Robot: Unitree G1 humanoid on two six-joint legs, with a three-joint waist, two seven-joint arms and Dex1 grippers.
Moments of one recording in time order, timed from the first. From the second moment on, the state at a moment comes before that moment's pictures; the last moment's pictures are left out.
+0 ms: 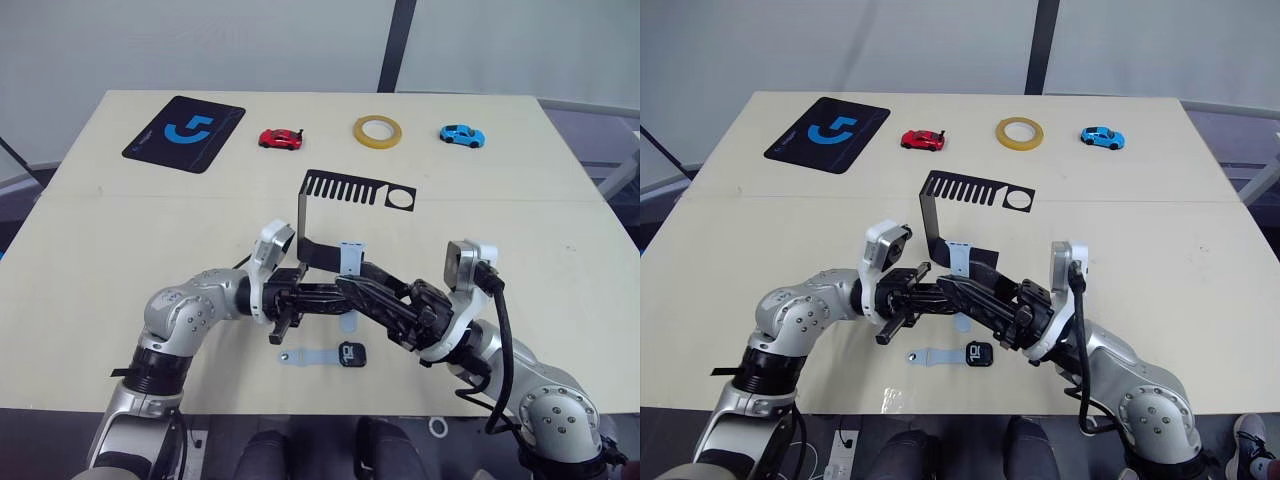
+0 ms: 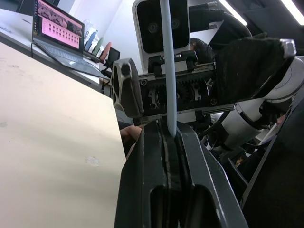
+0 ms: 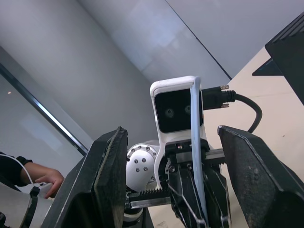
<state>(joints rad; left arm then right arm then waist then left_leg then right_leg) -0.52 0.41 -0.10 -0.12 -0.86 0.85 -1.14 -0.13 -0.39 0.00 -0.64 1.36 0.68 0.35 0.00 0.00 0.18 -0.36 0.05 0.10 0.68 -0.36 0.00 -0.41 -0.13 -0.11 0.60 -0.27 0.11</state>
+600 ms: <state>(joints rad) -0.50 0.40 -0.12 -0.14 -0.86 0.85 -1.13 -0.16 -0.38 0.01 -0.62 1.36 0.68 0.34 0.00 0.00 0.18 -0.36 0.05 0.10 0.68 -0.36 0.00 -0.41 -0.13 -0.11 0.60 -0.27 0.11</state>
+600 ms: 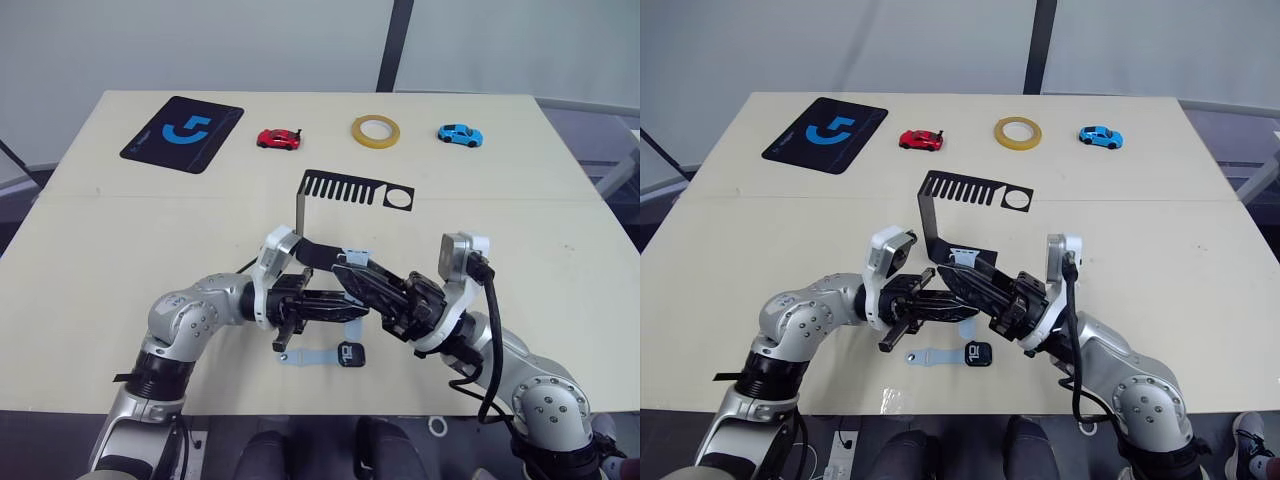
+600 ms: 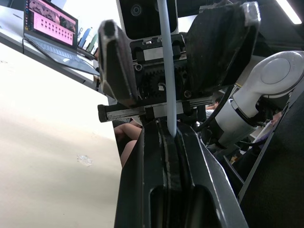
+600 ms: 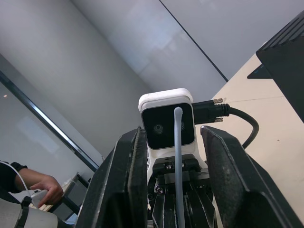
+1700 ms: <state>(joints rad) -0.49 0.39 -0.12 -0.15 -0.86 0.84 -1.12 -0.15 -0.36 0.01 -0.62 1.35 0.67 0.36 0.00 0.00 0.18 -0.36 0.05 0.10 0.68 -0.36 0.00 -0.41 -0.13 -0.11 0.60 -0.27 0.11</state>
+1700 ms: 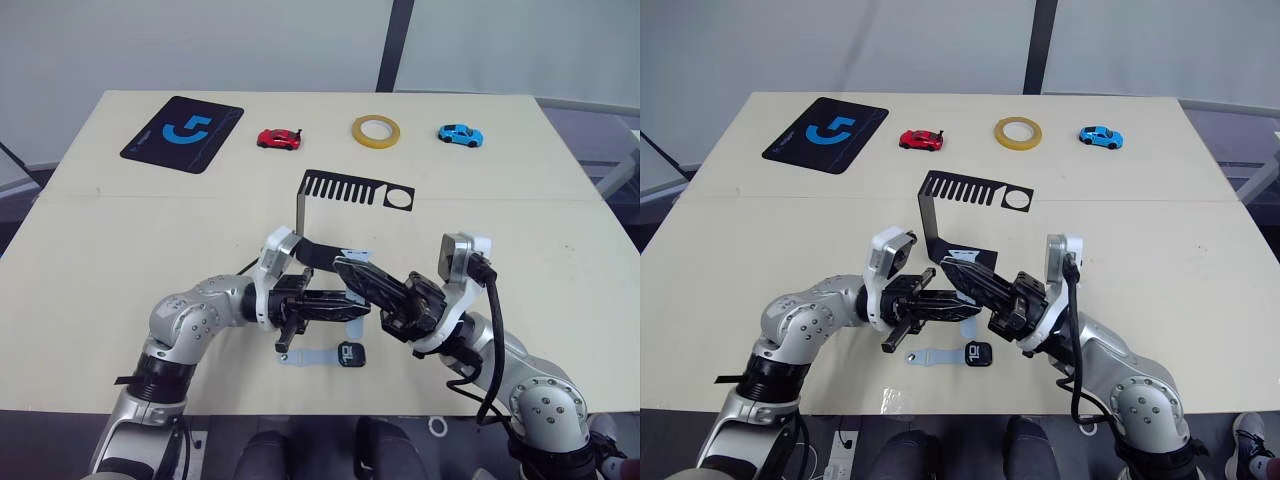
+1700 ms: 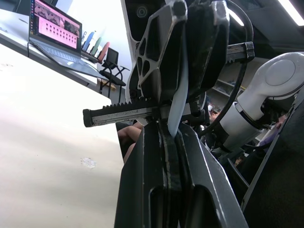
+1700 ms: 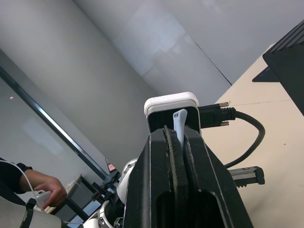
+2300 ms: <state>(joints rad) -0.41 0.72 0.03 0.15 -0.50 0.13 -1.41 0.30 -0.69 -0.36 -0.72 0.93 0.43 0.75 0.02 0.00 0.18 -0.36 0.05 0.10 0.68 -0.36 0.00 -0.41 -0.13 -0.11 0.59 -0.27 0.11</state>
